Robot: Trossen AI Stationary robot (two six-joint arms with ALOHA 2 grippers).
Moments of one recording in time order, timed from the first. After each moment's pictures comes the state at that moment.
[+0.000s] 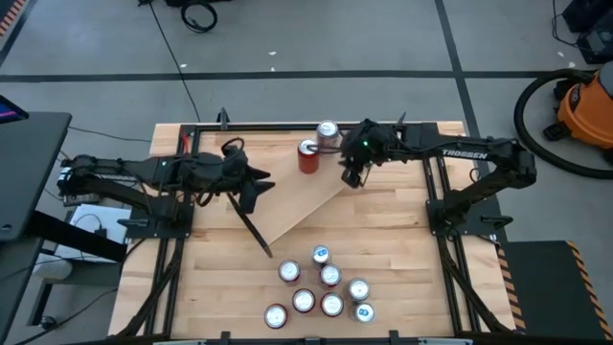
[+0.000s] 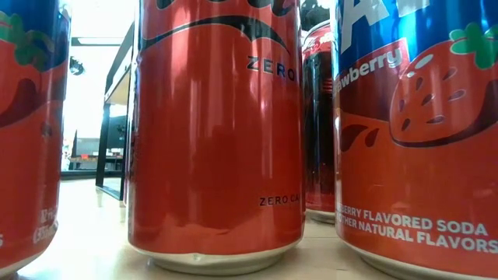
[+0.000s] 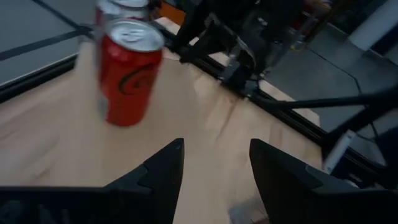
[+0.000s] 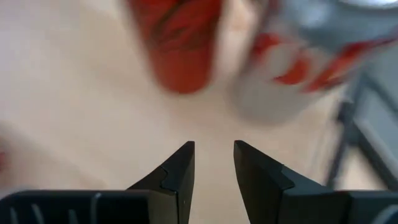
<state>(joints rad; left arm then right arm) -0.08 1.01 1.01 -0.39 -0.28 -0.57 -0.24 1.37 1.24 -0.70 0.10 0.13</state>
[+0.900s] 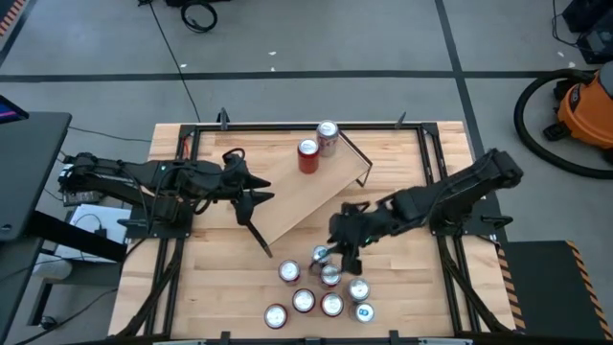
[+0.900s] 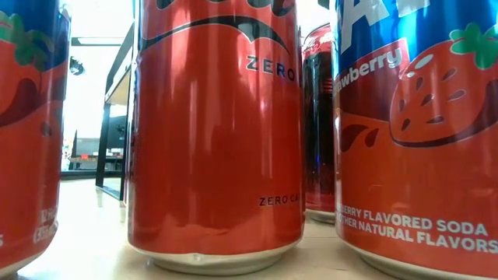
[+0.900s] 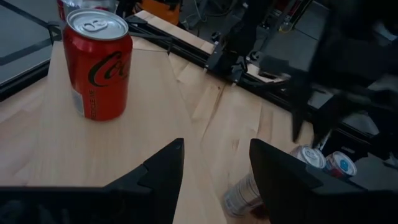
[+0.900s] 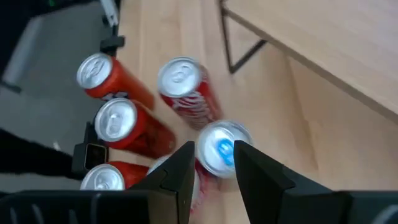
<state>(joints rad) -0.15 1.01 1.01 -0.40 -0.28 -0.50 0.37 1.56 1.38 -0.64 0.11 0.50</state>
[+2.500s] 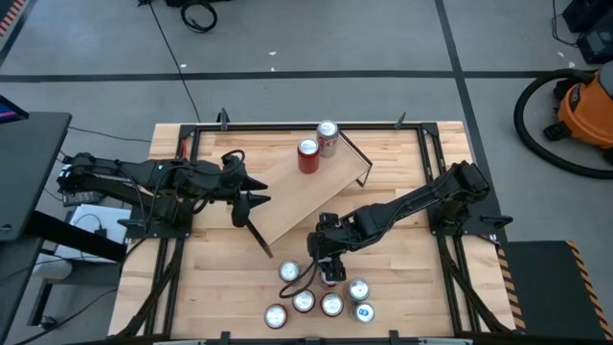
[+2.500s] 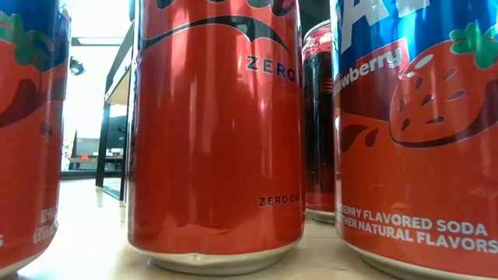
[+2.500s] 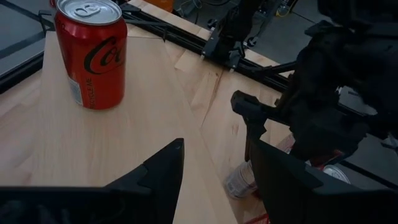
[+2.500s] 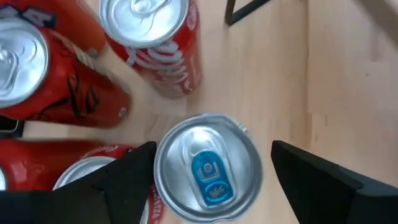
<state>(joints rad) -0.15 0.99 1.01 -0.46 -0.24 -0.48 0.34 1.85 1.50 -0.72 0.08 0.27</state>
